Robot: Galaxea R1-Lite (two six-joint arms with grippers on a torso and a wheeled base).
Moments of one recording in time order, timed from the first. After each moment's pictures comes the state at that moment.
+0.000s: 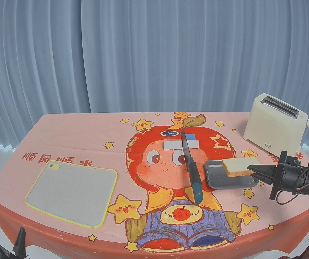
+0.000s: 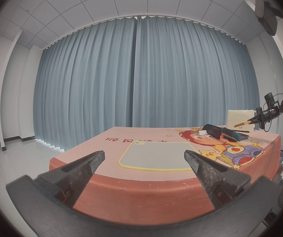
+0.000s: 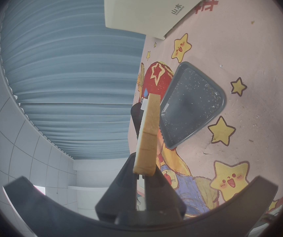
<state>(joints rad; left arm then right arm) 0.00 0.02 -0.02 0.00 0.02 -0.02 0.21 1.52 -0.28 -0.86 0.54 1.39</state>
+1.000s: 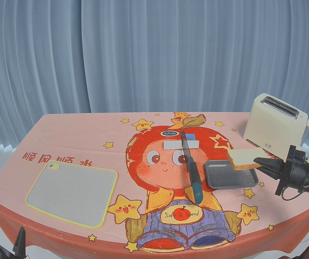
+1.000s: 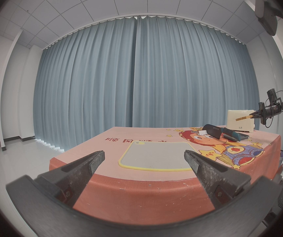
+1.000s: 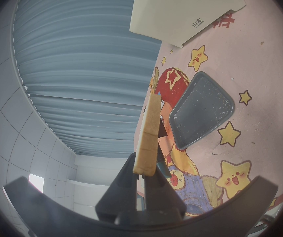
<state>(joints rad) 0.00 0.02 -0.02 0.00 0.02 -0.02 0.21 1.42 -0.28 -0.86 0.53 1.35</state>
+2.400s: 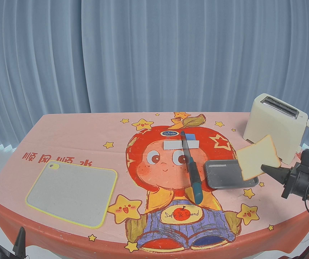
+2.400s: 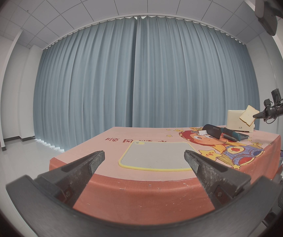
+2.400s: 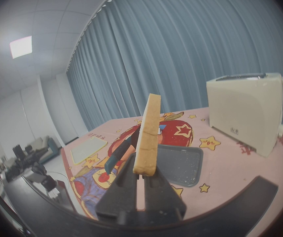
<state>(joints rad) 0.00 0.02 -0.02 0.00 0.02 -0.02 0.22 1.32 -0.20 -0.85 0.42 0.23</state>
